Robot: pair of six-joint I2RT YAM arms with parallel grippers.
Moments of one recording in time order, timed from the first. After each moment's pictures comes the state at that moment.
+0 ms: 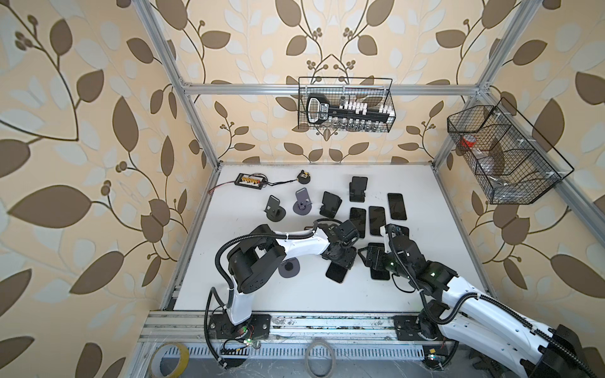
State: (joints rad) left arm -0.95 1.91 1.25 -0.54 0.12 -0.52; right arm 0.65 0.83 0.45 -0.34 0.05 0.72
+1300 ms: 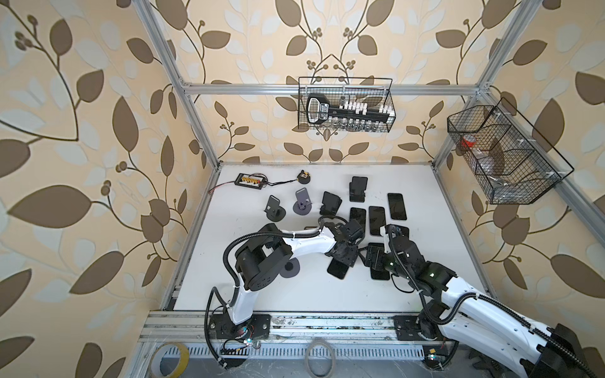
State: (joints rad) left arm -0.96 1.98 1.35 -0.60 0.01 -0.51; right arm 0.65 0.83 0.43 -0.31 0.05 0.73
